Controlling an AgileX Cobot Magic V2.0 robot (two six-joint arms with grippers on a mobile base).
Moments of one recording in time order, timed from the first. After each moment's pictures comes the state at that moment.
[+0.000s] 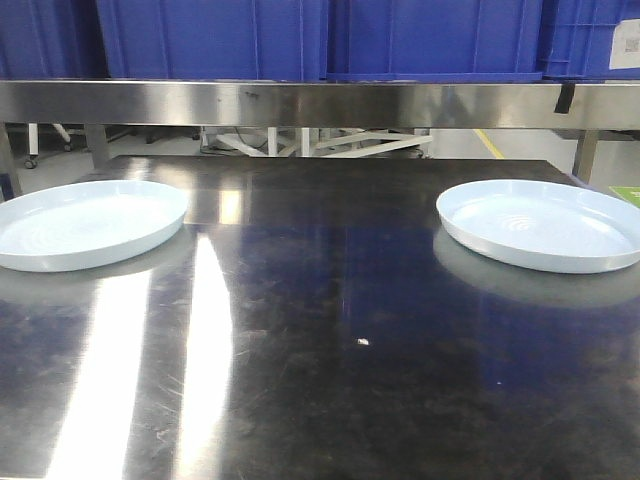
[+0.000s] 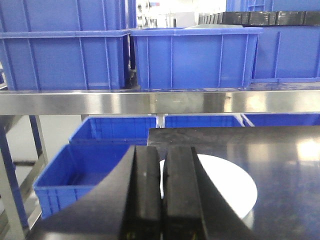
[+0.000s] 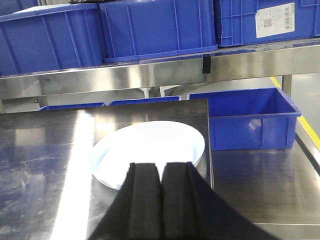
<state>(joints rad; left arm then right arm) -0.09 0.15 -0.27 -0.04 0.18 0.03 0.07 -0.01 0.03 0.05 0.03 0.13</state>
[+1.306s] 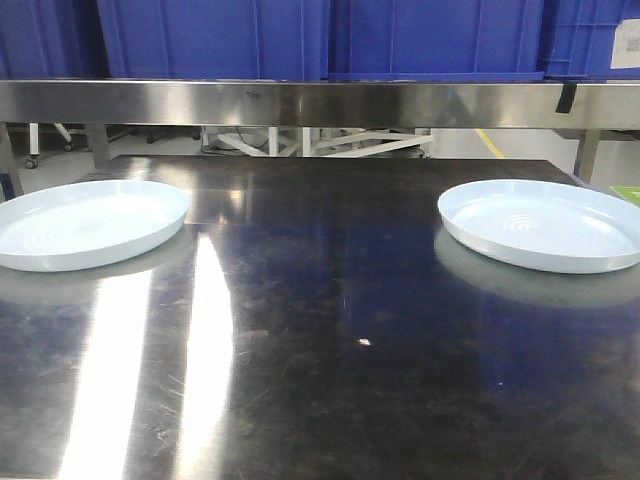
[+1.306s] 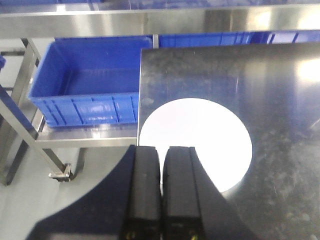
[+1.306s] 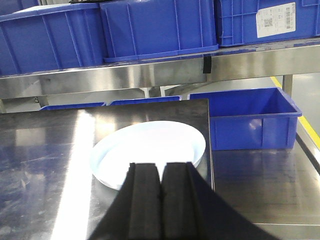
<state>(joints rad) -0.09 0.85 -0.98 -0.02 0.71 0.03 0.07 -0.01 0.03 0.05 0.03 0.13</state>
